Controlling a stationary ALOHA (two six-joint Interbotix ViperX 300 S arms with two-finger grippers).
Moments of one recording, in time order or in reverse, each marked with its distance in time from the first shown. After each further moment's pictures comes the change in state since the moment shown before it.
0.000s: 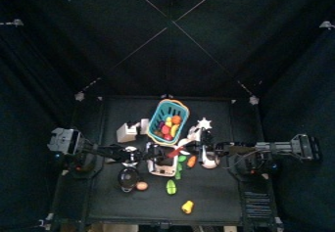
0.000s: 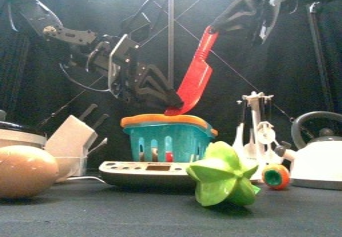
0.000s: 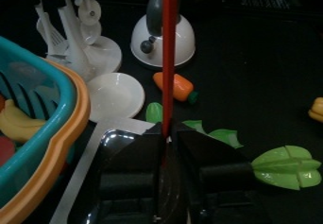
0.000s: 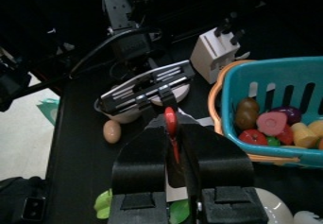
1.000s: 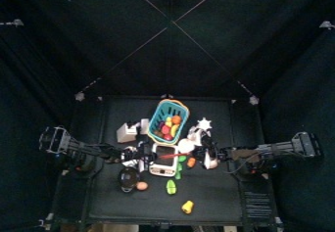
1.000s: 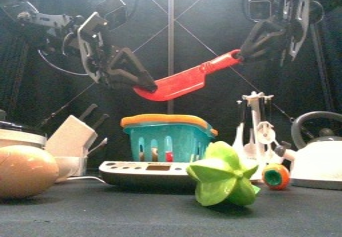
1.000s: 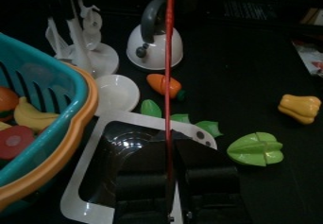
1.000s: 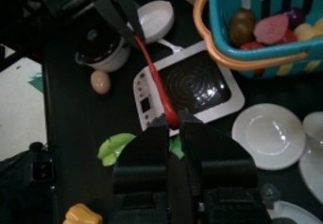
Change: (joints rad) left arm 0.014 -0.210 0.110 0.006 0.011 0.002; right arm 0.143 -0.018 0.109 0.247 0.196 -0.003
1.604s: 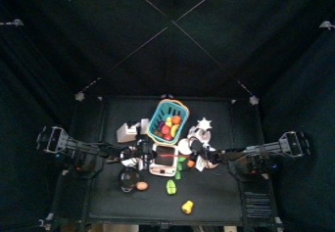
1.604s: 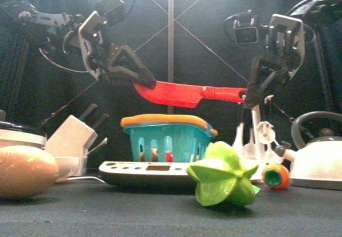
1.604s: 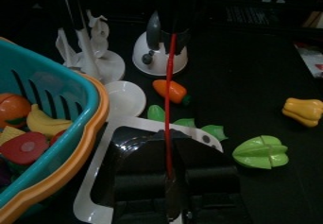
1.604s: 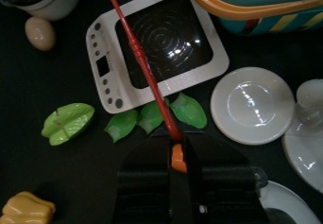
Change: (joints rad) left arm 0.017 -0.003 0.002 0.031 0.017 -0.002; right arm -0.002 0.192 -0.037 -0.048 0.040 -0.005
